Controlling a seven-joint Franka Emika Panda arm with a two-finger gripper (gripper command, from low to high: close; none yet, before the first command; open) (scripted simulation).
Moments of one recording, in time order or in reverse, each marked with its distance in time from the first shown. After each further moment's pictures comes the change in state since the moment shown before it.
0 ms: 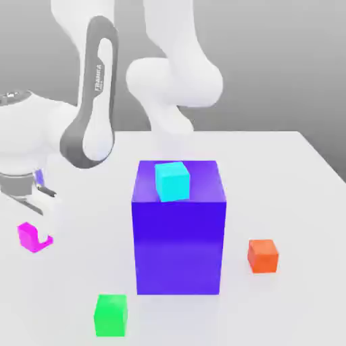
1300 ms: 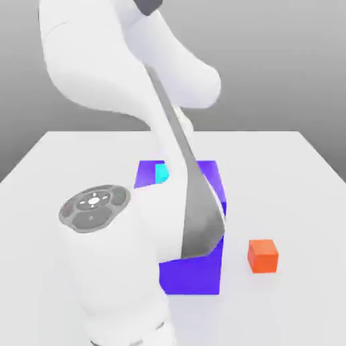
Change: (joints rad) arm -0.280 0.522 0.886 0.657 -0.379 -0.200 -1.724
